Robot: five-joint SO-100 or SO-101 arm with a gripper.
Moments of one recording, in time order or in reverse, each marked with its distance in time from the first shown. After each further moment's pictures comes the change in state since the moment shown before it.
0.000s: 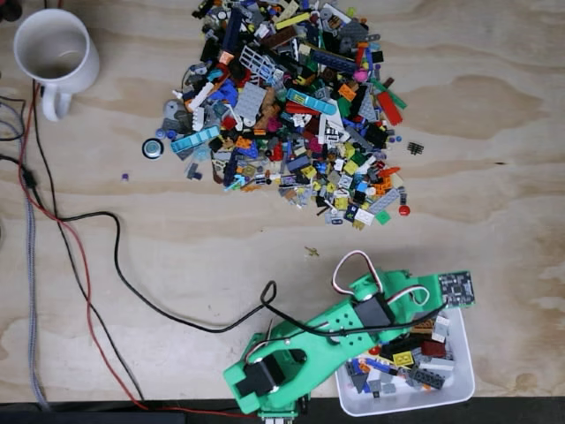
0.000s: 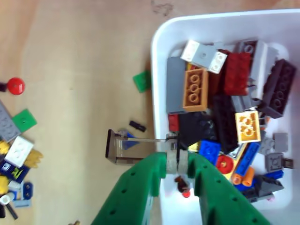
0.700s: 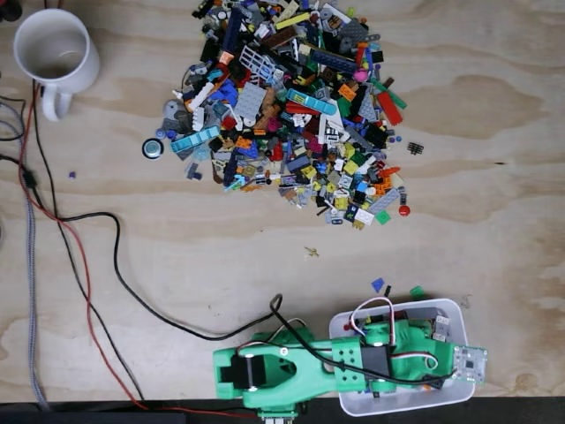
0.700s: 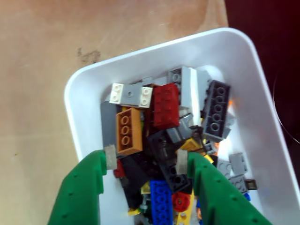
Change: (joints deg) arm 16.2 7.0 12.3 -13.7 -5.3
